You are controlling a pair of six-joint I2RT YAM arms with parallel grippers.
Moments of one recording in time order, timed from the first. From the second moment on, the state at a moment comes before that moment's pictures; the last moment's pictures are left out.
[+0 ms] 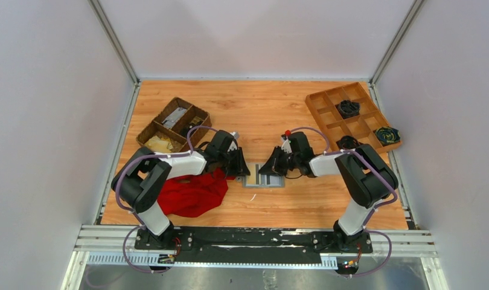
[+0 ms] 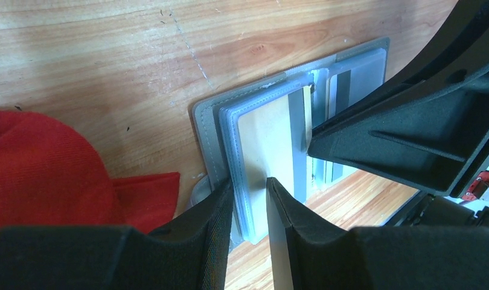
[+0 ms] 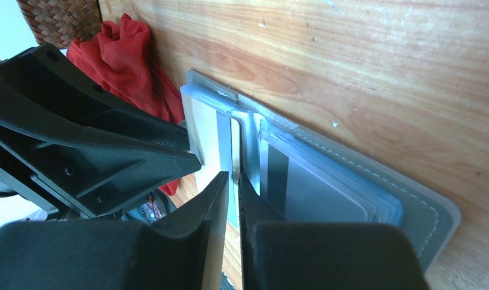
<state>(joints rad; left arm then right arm) -0.64 1.66 0.77 0.03 0.30 -0.73 0.49 1.70 0.65 0.30 -0.59 0.88</state>
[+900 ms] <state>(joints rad) -0.64 1.68 0.77 0.05 0.32 -0.73 0.48 1.71 0.61 0.39 -0.62 0.92</state>
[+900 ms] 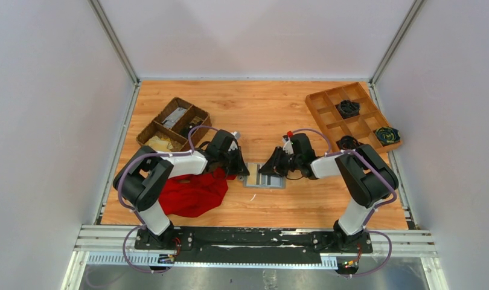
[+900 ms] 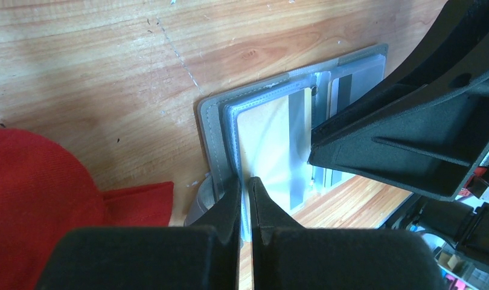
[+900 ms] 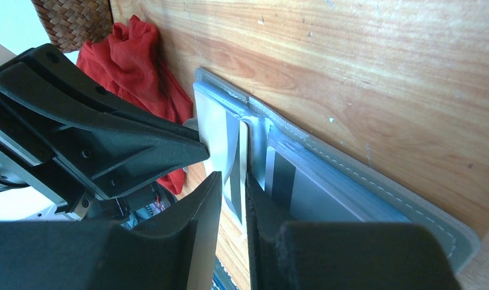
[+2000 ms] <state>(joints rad) -0.66 1.71 0.79 0.08 0.34 -0.70 0.46 1.65 0.52 0.43 -0.57 0.92</state>
